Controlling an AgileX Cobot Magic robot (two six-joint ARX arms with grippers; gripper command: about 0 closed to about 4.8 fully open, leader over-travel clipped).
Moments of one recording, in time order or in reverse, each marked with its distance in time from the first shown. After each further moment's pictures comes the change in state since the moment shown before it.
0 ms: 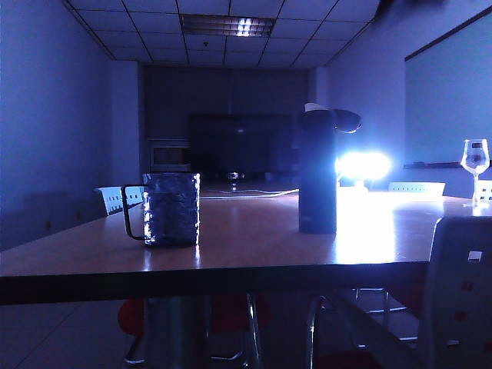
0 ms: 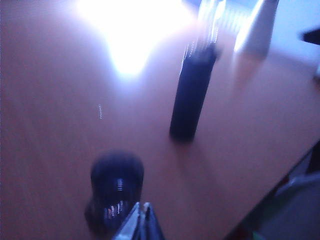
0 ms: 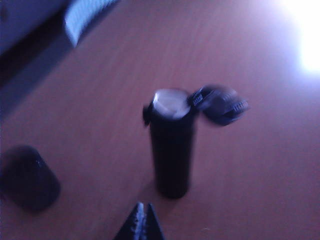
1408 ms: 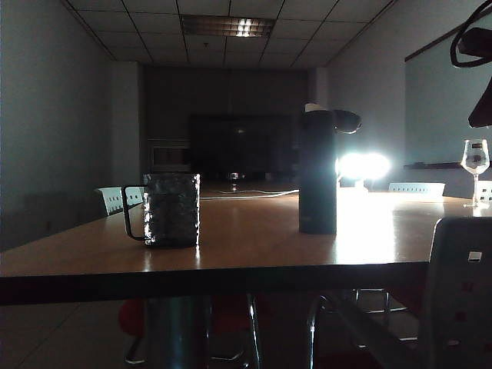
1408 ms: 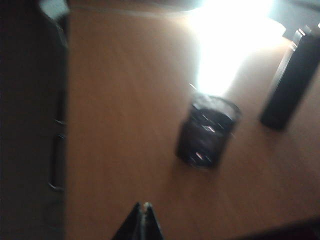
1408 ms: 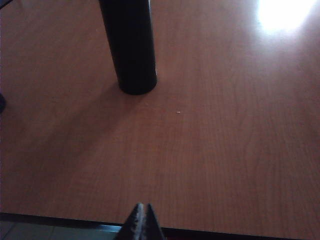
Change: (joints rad) left arm 0.000 -0.697 -0.550 -0.101 -0.394 -0.135; right arm 0.005 -0.471 -0.855 0.372 0.156 0.066
